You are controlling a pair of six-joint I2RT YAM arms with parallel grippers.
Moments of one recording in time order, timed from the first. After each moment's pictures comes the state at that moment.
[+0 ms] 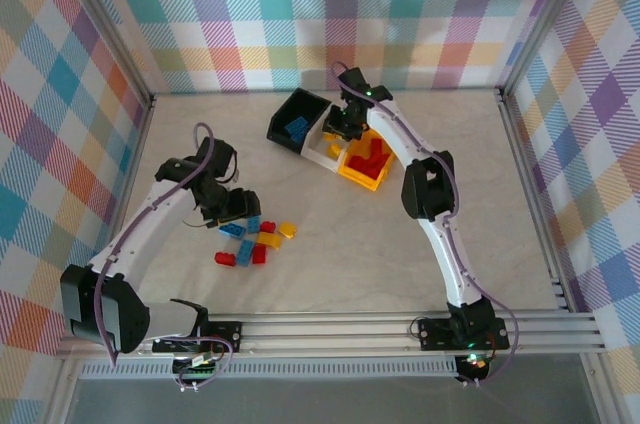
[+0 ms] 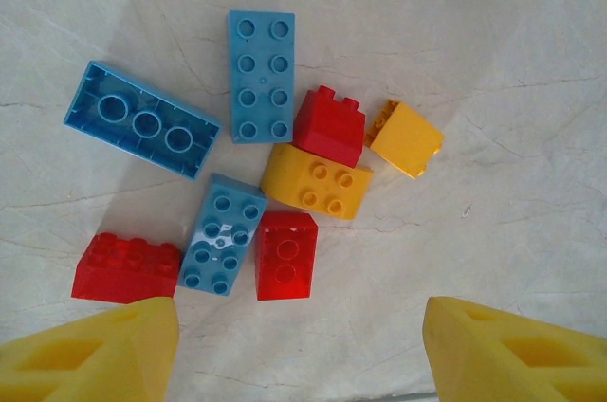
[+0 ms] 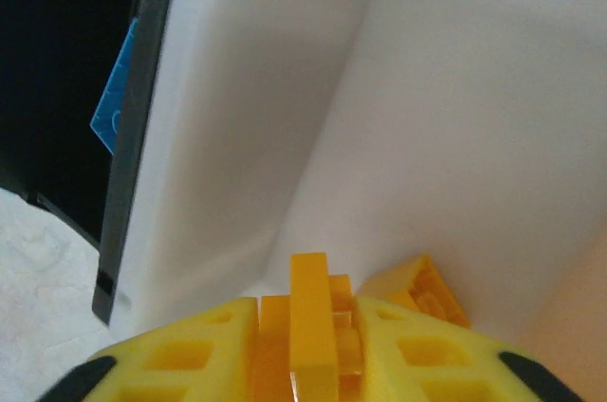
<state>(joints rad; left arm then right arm) -0.29 1.30 1.12 -1.13 0.15 -0.47 0.44 2.57 2.51 -0.98 -0.26 0.69</state>
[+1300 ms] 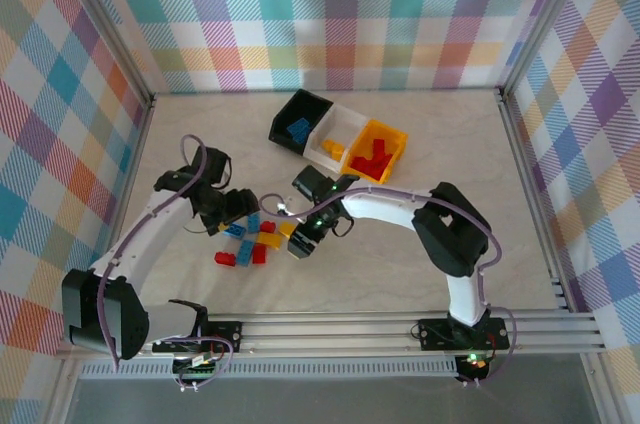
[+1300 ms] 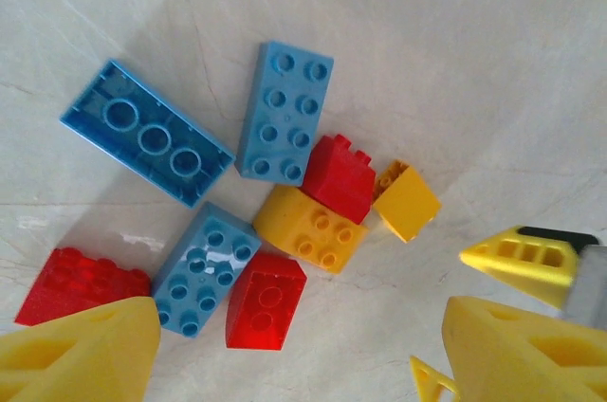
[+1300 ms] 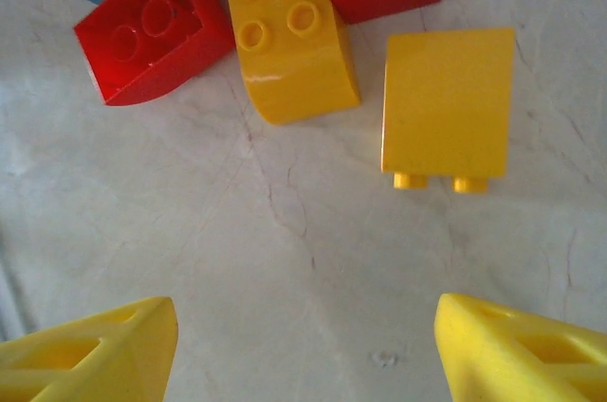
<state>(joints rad) -0.21 1.25 1.00 -0.97 0.17 -0.66 0.91 1.95 1.36 -0.61 -0.38 -0.16</state>
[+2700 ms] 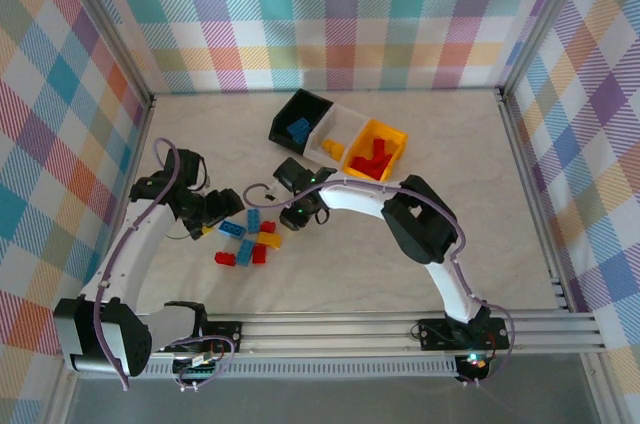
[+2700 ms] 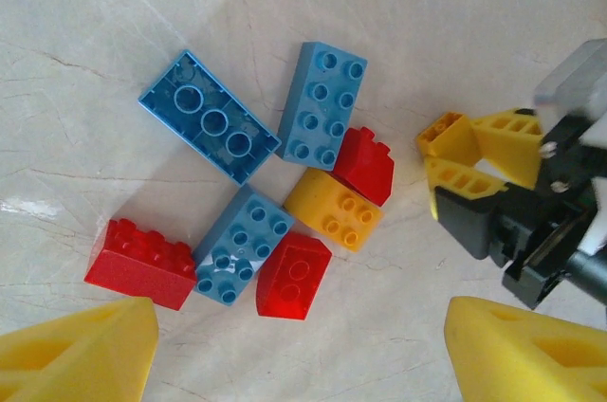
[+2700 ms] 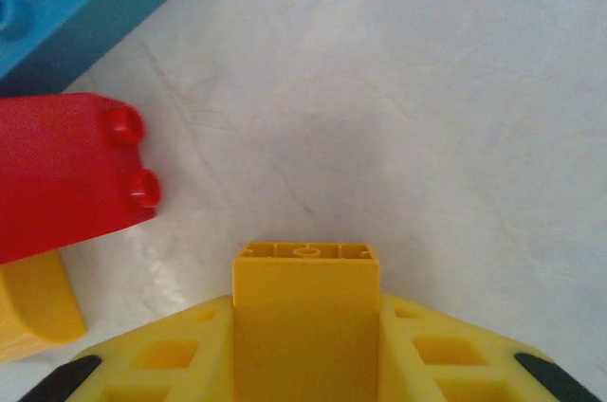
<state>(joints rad) -0.07 1.17 0.99 -1.06 0.25 -0.58 0.90 2.16 1.60 -0.58 -0.09 -0.10</state>
